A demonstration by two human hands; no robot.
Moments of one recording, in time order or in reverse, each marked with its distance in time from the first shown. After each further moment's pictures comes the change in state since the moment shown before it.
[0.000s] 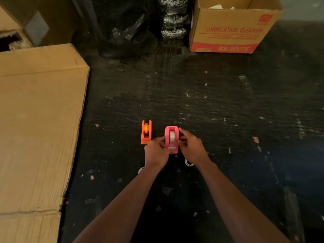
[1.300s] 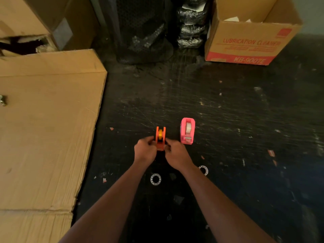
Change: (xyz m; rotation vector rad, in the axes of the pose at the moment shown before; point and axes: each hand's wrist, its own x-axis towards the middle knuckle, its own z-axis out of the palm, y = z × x) left_hand 0.033 -0.035 -0.067 -0.101 0.078 -0.120; right_hand 0.013 -0.067 0.069 -0.057 -0.130 -0.091
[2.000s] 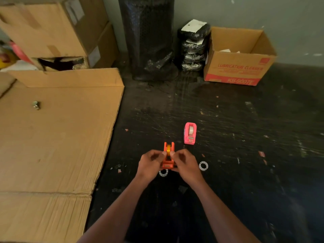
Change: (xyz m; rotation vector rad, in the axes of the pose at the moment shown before) left_hand -0.106 -0.037 -0.036 -0.491 -0.175 0.019; right_hand -0.115 -0.014 0.007 0.658 0.120 0.069
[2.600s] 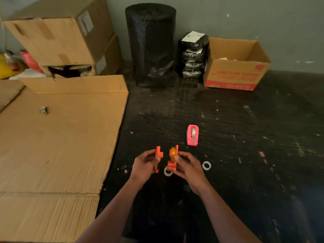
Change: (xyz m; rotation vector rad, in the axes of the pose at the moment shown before) left_hand -0.006 -0.016 -0.042 0.021 0.070 0.032; right_hand -0.026 0.004 0.009 0.331 -0.053 0.102
